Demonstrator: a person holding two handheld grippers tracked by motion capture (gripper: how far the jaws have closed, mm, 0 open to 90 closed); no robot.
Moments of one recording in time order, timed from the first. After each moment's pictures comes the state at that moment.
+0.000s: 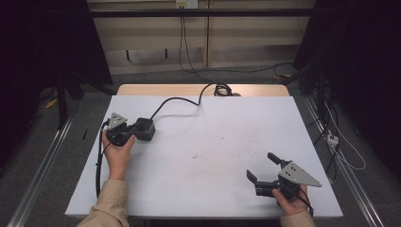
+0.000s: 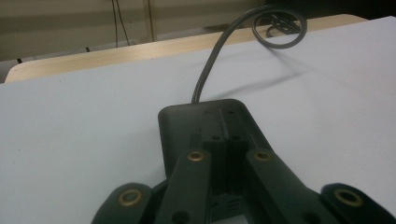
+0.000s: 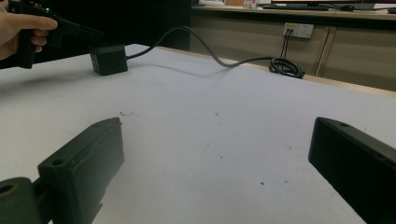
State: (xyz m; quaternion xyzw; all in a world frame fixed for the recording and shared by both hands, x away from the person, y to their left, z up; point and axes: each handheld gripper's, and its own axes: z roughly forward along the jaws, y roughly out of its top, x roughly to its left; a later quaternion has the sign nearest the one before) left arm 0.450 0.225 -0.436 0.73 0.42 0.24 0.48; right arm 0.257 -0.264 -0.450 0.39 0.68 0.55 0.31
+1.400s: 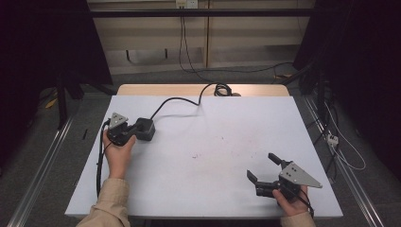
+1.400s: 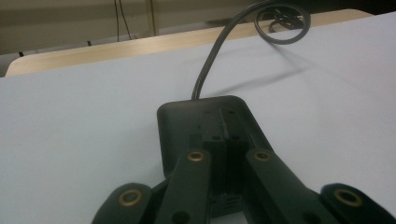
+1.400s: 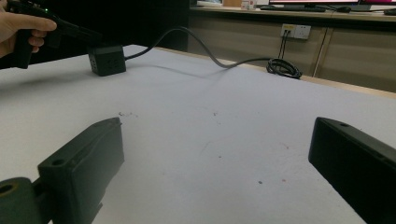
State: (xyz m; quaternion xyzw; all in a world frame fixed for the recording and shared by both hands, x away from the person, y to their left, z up) left arm 0.450 0.222 -0.435 0.73 0.43 0.24 0.47; right arm 0.255 -0.265 -0.450 0.39 0.67 0.54 0.31
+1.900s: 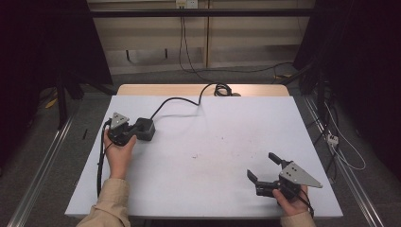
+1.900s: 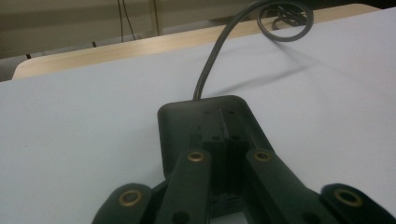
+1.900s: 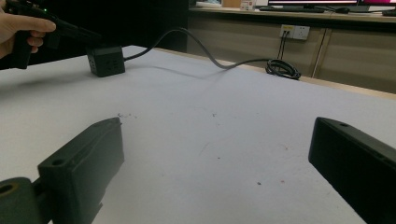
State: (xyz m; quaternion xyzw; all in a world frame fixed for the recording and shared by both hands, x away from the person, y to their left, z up) left arm 0.449 0.219 -0.434 0.74 0.43 0.25 0.46; right arm 0.256 -0.265 -0.449 0.39 0.67 0.54 0.32
